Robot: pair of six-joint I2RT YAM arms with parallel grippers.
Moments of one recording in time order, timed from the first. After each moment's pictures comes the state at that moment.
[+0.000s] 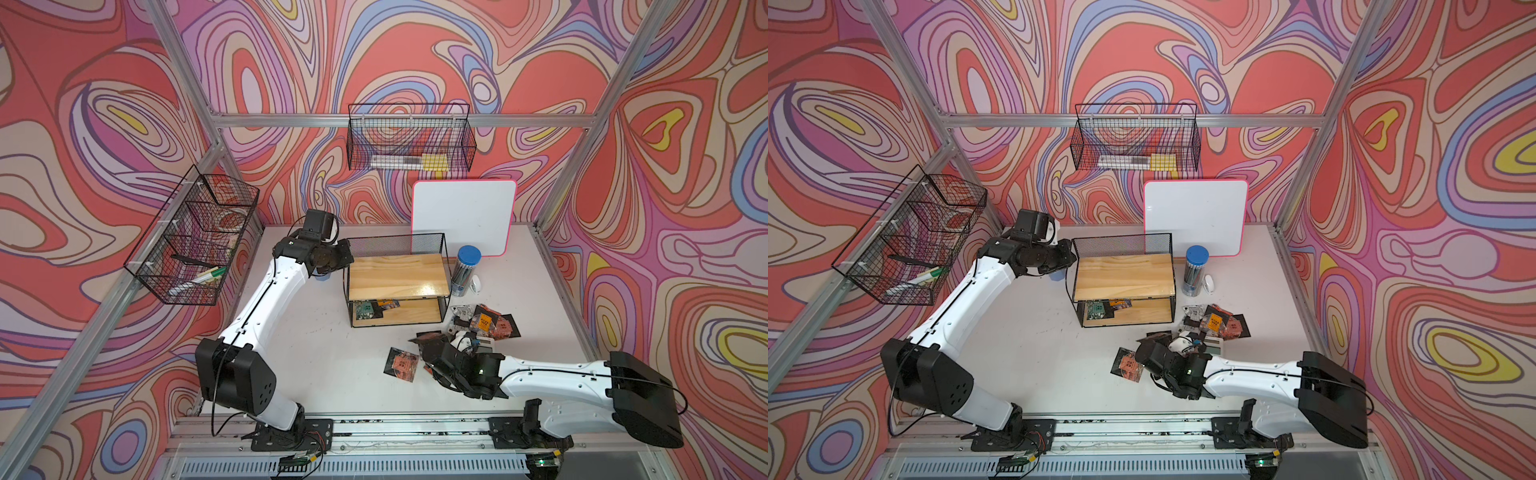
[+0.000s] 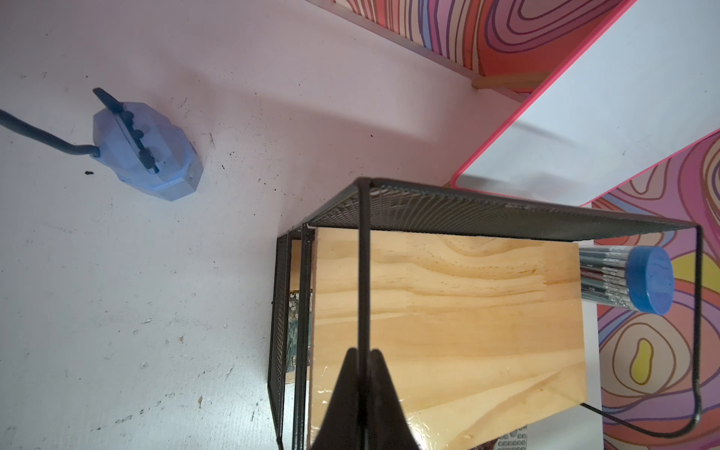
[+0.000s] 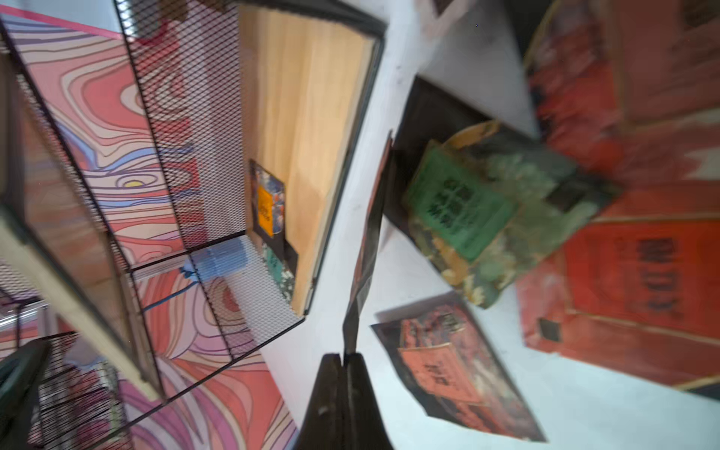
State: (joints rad) left arm -0.24 1.55 1.52 -0.85 0.16 -0.51; right arm 1.15 1.28 0.57 -0.17 0.51 2.07
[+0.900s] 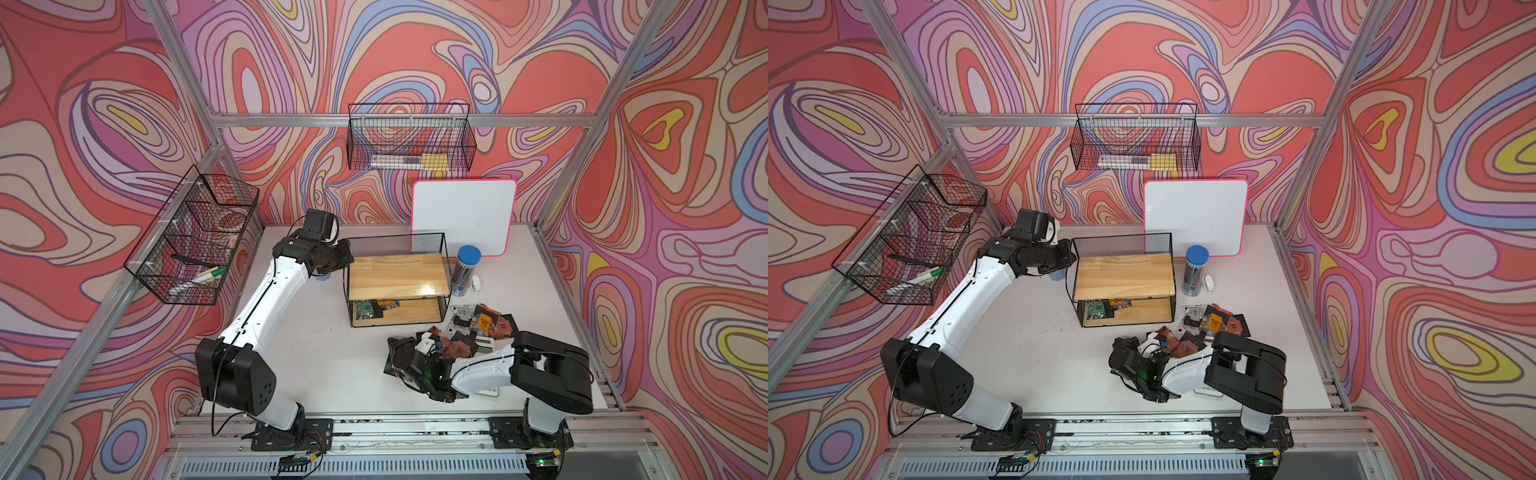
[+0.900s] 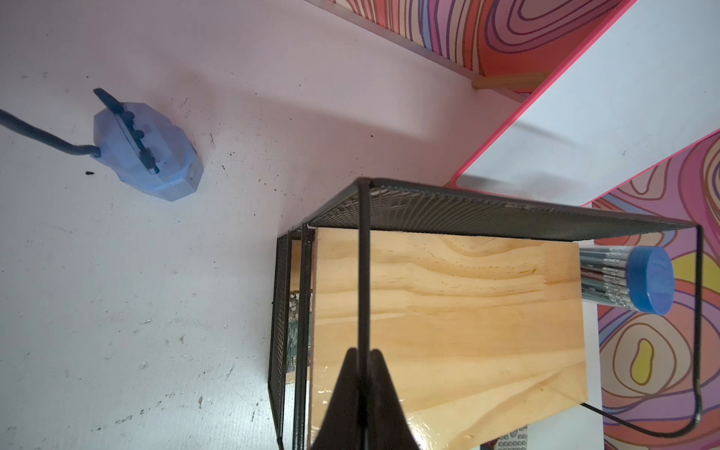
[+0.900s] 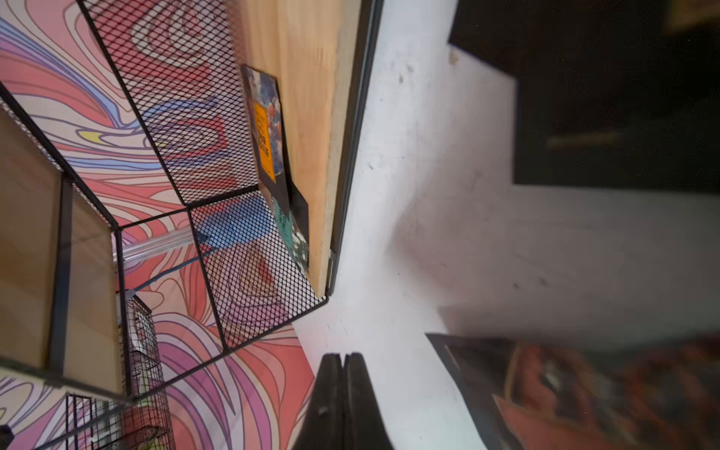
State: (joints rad) left arm -0.24 1.55 1.52 -0.85 0.16 -0.51; right arm 1.18 1.81 0.71 0.53 0.56 2.06
